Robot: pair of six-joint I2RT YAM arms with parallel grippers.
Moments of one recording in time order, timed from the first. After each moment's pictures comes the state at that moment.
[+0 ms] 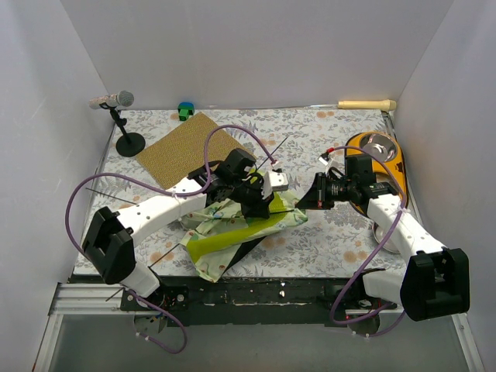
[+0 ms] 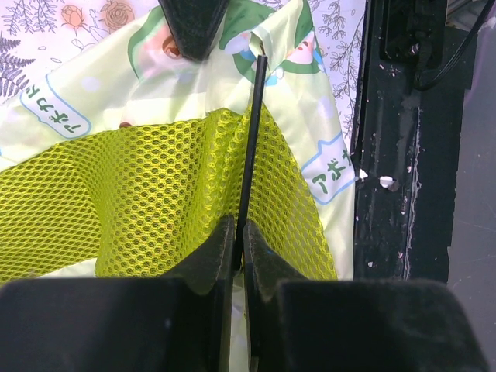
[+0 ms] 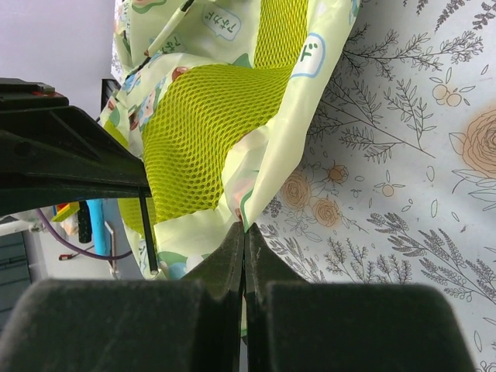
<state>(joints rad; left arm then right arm) -0.82 1.52 1.24 -0.55 0.58 0.35 0.21 1.20 0.78 -0.44 -0.88 0.36</state>
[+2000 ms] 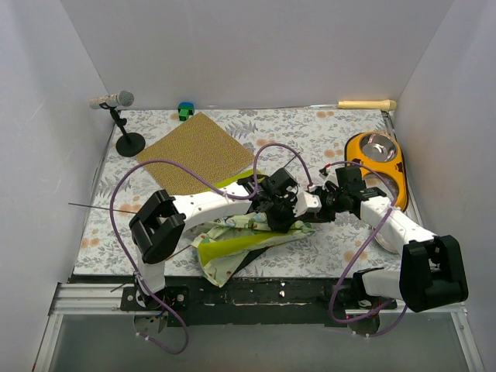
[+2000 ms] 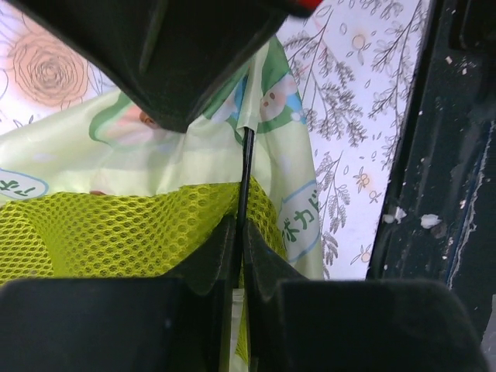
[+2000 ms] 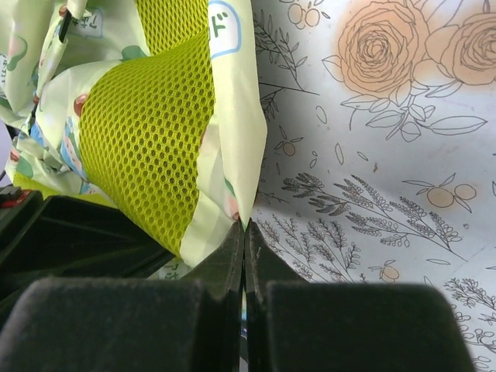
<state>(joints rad) -1.02 1.86 1.41 -0.56 0.37 0.30 0.26 1.26 0.70 -0.48 -0.60 0.43</state>
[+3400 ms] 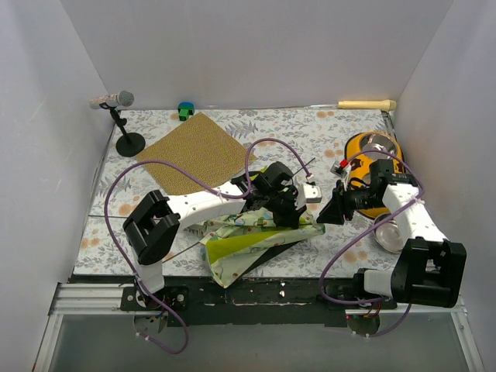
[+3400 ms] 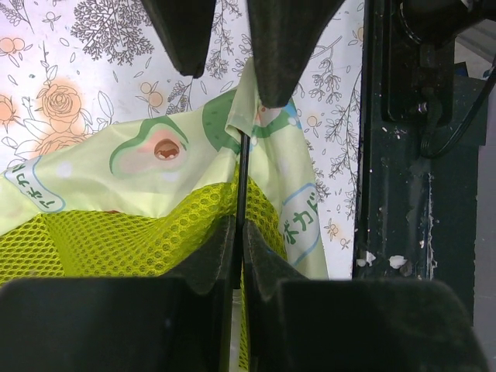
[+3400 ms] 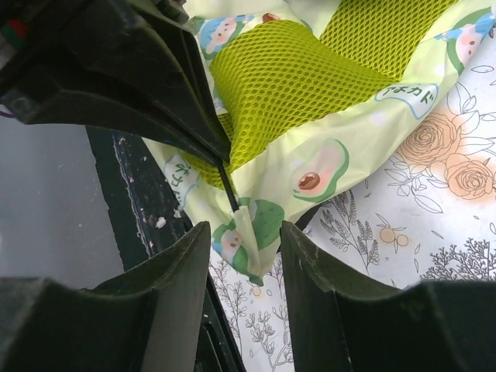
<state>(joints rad) -0.99 1.82 1.36 -0.34 0.54 0.24 -0.06 1.26 0.89 -1.06 -1.09 -0.79</state>
